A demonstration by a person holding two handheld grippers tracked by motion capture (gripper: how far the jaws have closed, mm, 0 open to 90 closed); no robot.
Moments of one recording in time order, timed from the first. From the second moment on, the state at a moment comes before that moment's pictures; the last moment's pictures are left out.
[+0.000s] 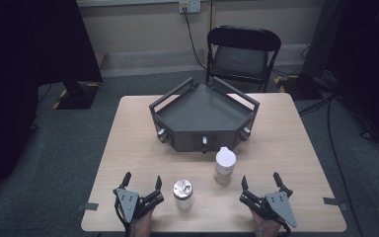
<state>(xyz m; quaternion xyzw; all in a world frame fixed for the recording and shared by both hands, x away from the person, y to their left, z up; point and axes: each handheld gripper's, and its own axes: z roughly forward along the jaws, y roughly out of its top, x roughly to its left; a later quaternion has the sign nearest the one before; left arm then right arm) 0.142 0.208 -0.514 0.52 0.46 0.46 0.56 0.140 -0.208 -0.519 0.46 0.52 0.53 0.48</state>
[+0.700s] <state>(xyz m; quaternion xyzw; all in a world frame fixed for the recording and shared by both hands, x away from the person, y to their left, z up) 0.123 0.199 -0.486 0.53 0.40 0.42 0.62 0.140 -0.207 -0.519 0.46 0.52 0.53 0.49</state>
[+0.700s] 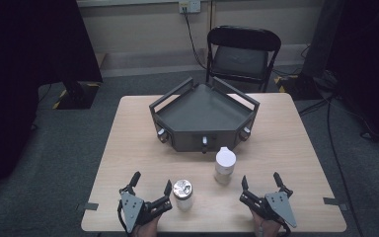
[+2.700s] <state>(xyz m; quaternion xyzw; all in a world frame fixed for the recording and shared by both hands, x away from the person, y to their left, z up) 0.128 0.158 -0.503 0.61 0.39 0.37 0.59 0.140 -0.206 -0.519 0.46 0.52 0.53 0.49</state>
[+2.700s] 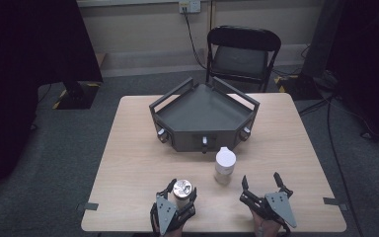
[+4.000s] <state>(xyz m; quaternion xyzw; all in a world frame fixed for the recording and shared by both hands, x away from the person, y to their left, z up) 0.134 0.168 -0.494 0.60 0.38 0.37 0.60 0.140 -0.206 -0.519 0.46 0.52 0.53 0.49</state>
